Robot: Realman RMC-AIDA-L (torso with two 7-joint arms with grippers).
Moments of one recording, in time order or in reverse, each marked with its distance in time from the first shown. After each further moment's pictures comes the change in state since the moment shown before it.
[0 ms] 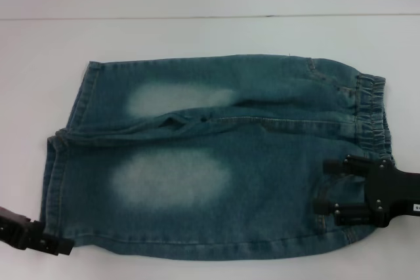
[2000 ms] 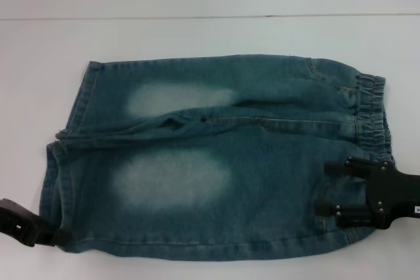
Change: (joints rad) left arm -0.040 -0.005 0.048 0.004 0.015 0.022 -0.012; right arm -0.007 0.001 0.002 0.000 0.000 0.000 0.000
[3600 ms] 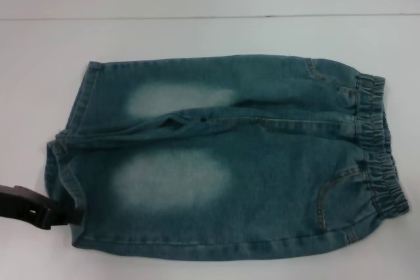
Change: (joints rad) left arm 0.055 -0.027 0.004 0.038 -0.143 -0.048 -0.027; right arm -0.155 -0.109 0.475 0.089 -0.093 -0.211 0.409
